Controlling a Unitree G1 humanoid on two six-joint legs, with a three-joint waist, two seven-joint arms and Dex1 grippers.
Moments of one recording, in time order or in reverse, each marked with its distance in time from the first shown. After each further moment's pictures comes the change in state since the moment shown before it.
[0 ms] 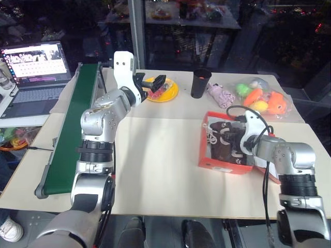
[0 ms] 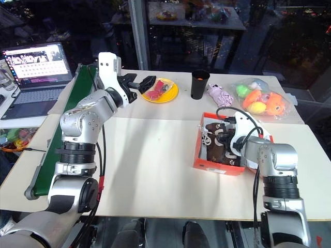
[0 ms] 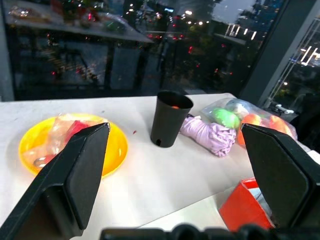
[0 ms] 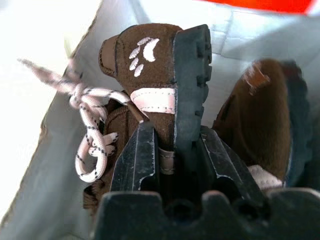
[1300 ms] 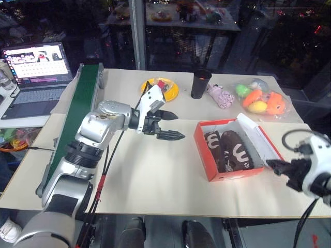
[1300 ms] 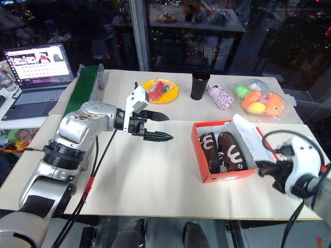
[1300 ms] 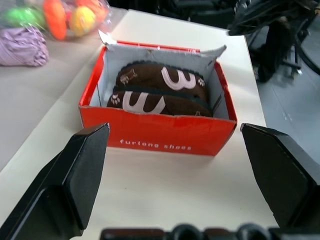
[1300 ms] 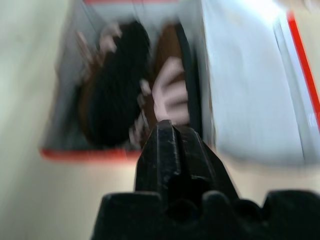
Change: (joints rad) left arm 0.021 0.268 -0.424 -0.057 0.034 -0.008 -0.840; right arm 0.649 0.017 -0.839 -0.772 0.194 0.445 0.129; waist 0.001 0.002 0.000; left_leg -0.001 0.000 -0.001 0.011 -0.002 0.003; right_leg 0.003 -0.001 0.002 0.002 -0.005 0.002
